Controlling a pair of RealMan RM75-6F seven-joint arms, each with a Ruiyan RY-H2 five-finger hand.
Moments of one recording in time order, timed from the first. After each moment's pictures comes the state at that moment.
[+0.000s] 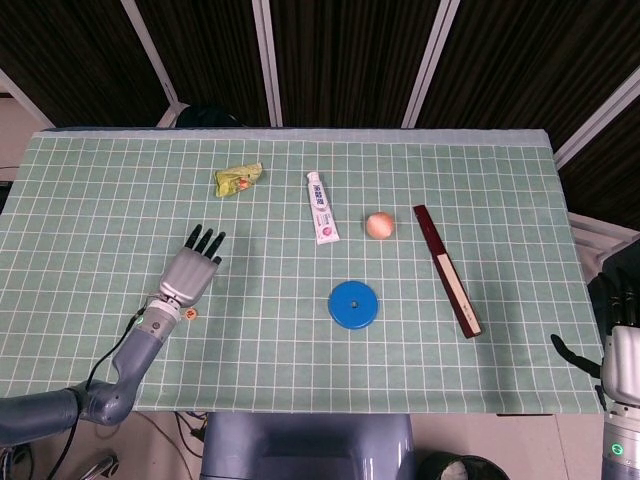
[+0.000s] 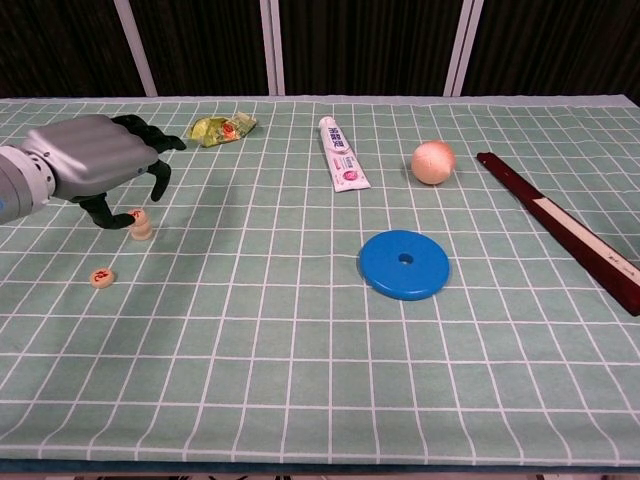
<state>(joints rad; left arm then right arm) -0.79 -1.51 -0.04 -1.42 1.03 1.01 0.84 0.02 -1.23 0.19 -1.61 -1.42 1.66 -0.11</state>
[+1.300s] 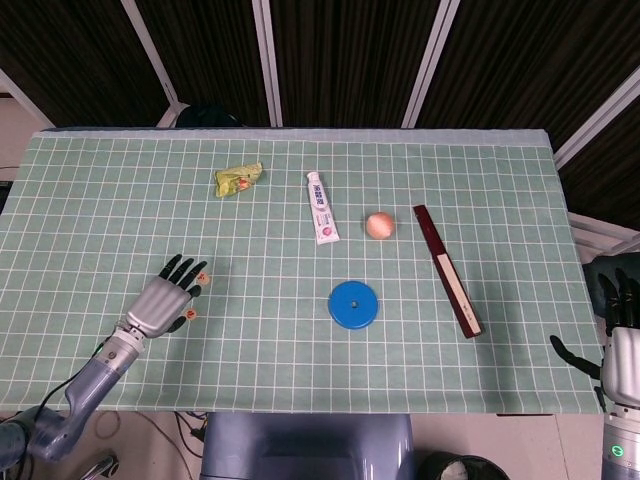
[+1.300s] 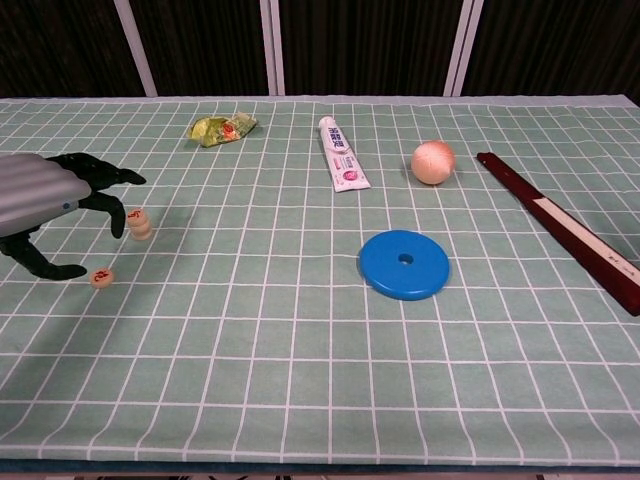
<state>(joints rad) -0.61 -1.42 0.07 -1.38 1.40 1.05 0.38 0.01 -1.23 0.19 -1.62 -1.42 1.66 -0.10</state>
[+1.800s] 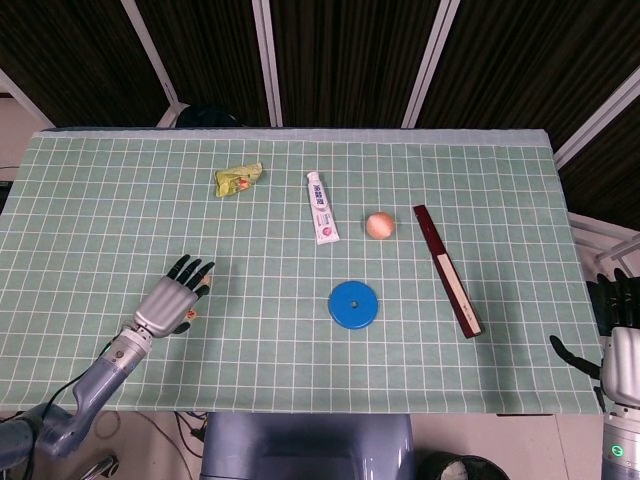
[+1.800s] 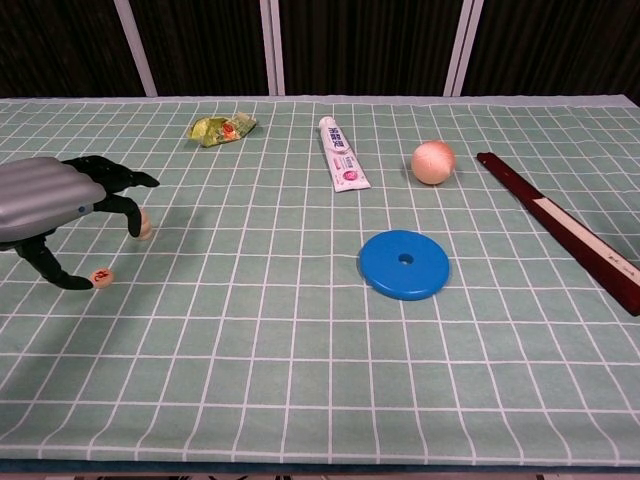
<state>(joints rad) -0.61 -1.45 0.05 -1.37 1.42 1.03 0.39 0.01 -1.23 0.19 -1.63 -1.42 1.65 -0.10</state>
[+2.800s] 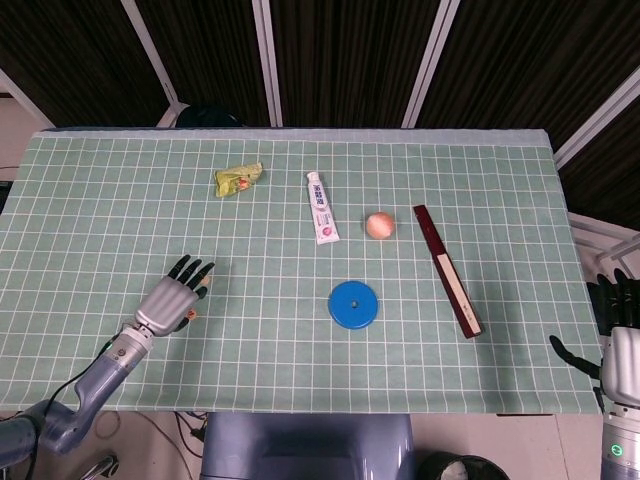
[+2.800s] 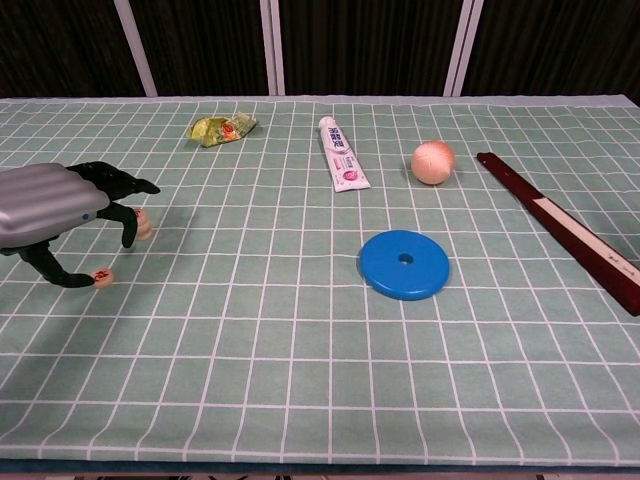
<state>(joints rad) -0.61 -1.47 0.03 -1.32 1.43 1.00 0.41 0.01 -1.23 0.19 -1.63 -1.41 1.65 -0.10</state>
